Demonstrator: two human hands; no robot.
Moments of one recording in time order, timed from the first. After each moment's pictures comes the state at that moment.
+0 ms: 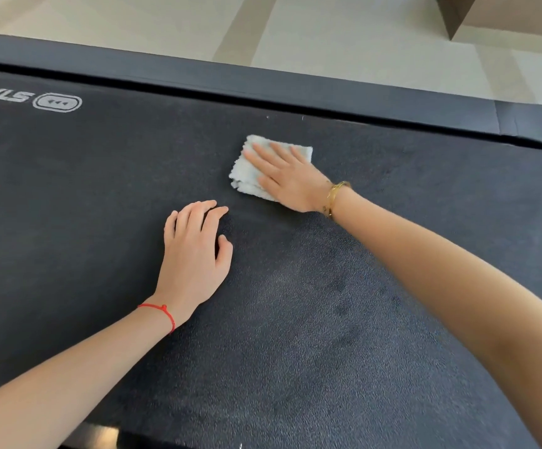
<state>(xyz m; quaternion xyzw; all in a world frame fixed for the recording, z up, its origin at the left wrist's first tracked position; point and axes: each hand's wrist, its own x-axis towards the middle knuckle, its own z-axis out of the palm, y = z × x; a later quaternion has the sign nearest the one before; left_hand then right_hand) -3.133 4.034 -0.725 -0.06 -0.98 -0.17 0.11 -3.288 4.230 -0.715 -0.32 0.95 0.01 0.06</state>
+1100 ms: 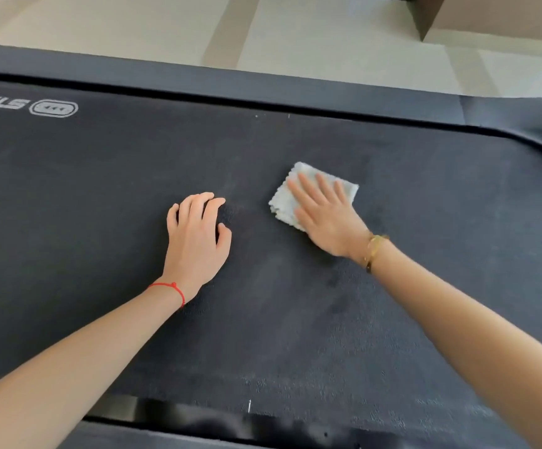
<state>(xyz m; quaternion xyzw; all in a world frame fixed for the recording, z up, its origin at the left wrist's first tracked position) -3.132 4.033 -0.722 -0.06 -0.98 -0.18 0.10 -3.171 4.285 -0.710 -0.16 0.99 -0.03 0.05</state>
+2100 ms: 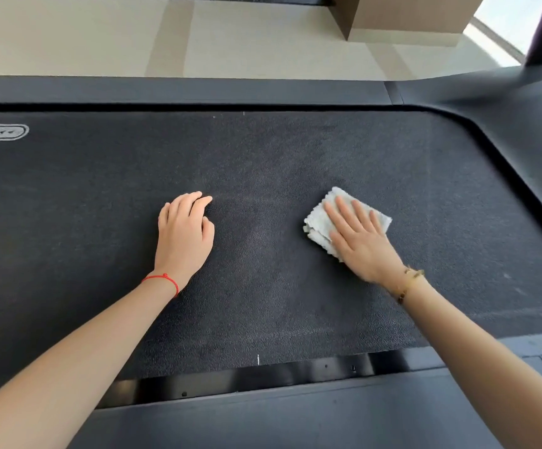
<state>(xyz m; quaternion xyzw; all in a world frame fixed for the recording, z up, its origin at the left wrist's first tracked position) -3.127 4.028 -0.726 -0.14 -0.96 -0.22 0.09 -3.035 4.333 -0.700 0.03 0.99 -0.08 0.09</state>
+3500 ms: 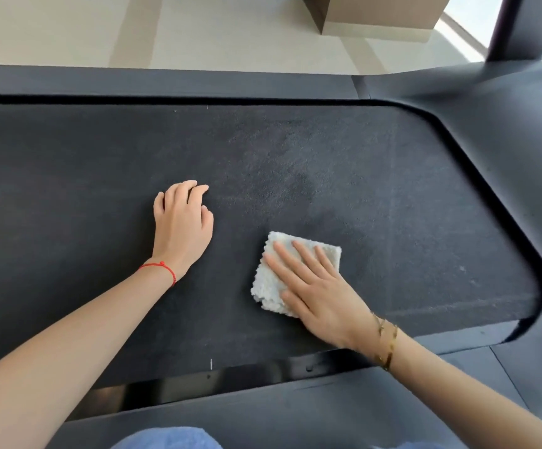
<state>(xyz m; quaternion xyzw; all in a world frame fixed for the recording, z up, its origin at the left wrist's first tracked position) -3.126 4.095 -0.723 -0.15 -0.96 -0.21 0.11 -2.957 4.319 -0.706 -0.15 0.98 -0.10 0.07</state>
